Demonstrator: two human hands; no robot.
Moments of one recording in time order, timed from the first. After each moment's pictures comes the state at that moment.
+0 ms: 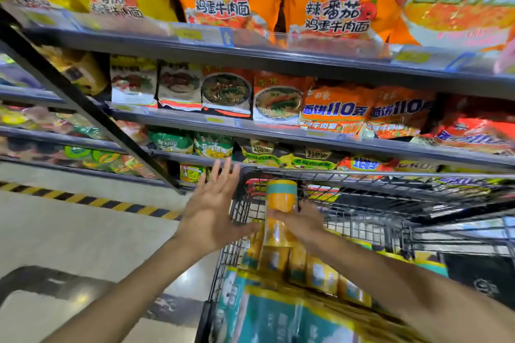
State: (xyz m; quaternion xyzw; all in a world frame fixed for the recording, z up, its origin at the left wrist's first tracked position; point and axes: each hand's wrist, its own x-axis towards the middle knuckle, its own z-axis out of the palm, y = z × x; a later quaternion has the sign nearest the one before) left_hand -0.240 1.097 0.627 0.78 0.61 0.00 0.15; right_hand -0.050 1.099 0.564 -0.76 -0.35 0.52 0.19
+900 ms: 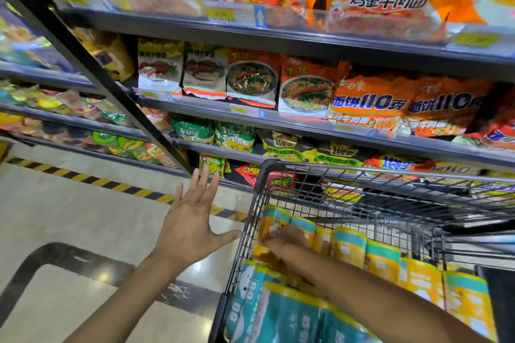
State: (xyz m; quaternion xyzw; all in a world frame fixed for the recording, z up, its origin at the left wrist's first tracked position) left_hand -0.298 1.059 0.610 0.72 0.68 0.01 0.15; right_hand -0.120 1.076 0.498 -0.76 -0.43 0.48 -0.07
